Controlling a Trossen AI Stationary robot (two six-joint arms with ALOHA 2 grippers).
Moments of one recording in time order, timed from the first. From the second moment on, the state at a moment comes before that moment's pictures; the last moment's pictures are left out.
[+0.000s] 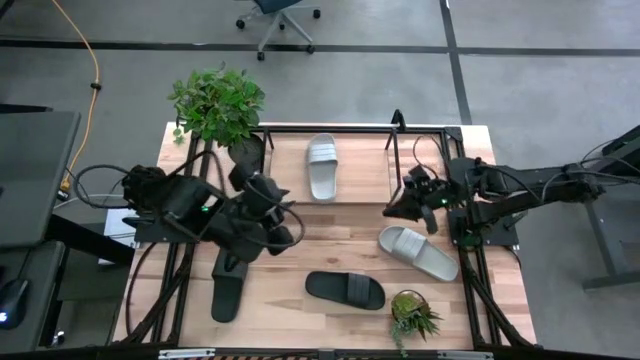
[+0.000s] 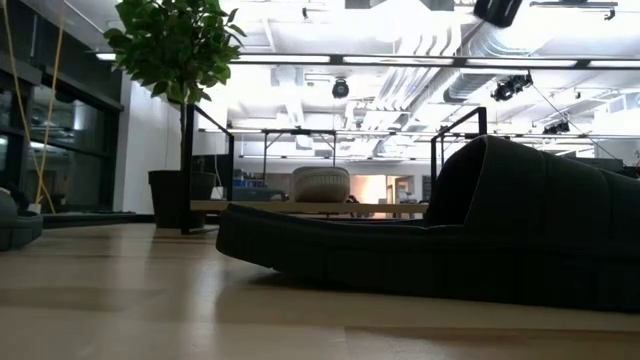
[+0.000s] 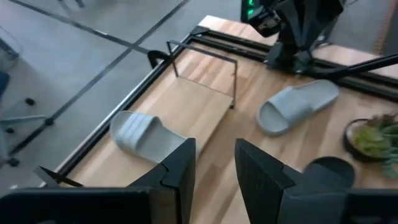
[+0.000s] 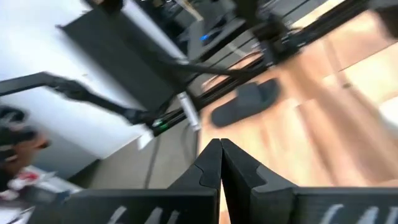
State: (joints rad) left arm -0.39 1.78 2.33 -1.57 -0.86 -0.76; right arm 0.11 0.83 0.82 -0.20 -0.20 0.67
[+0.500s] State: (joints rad) left arm -0.49 1.77 2.33 -1.57 -0.84 -0.72; right arm 0.54 0.81 0.82 -0.38 0.29 1.06
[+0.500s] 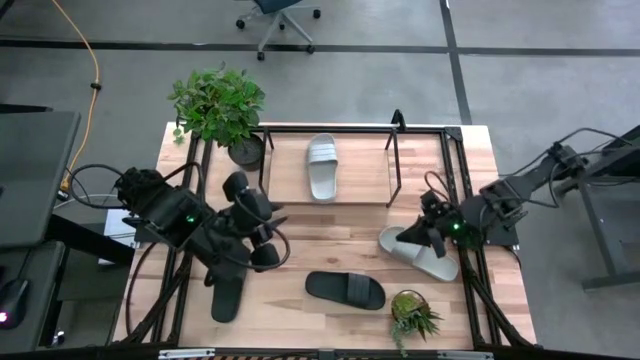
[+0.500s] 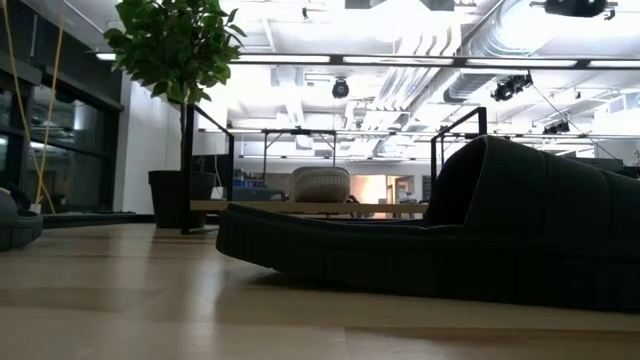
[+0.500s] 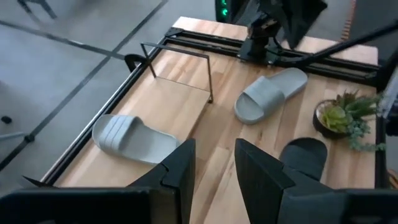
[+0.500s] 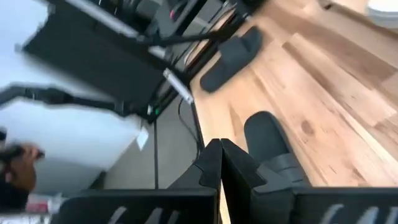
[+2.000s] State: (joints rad) left arm -0.64 1.76 2.33 -1.57 -0.83 -0.71; right arm 0.13 1.38 1.52 -0.74 0.27 0.67
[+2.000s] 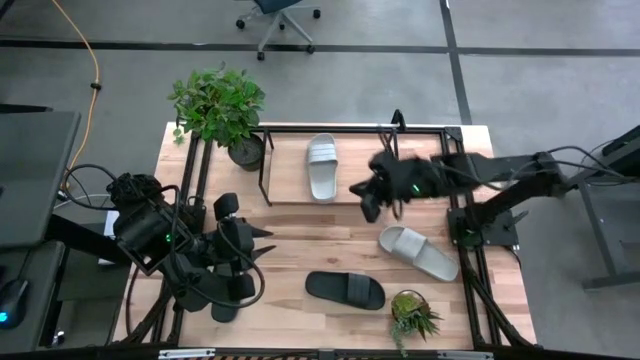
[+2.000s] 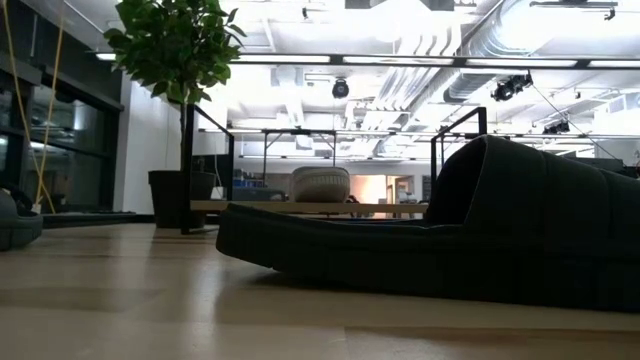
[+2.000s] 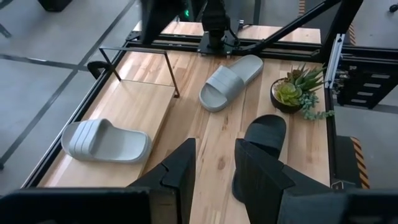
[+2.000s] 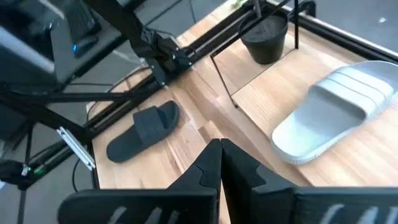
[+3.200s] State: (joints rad) left arm -0.59 1.25 1.97 -1.56 -1.07 -1.03; right arm -0.35 2.02 2.06 -1.16 0.00 -0.16
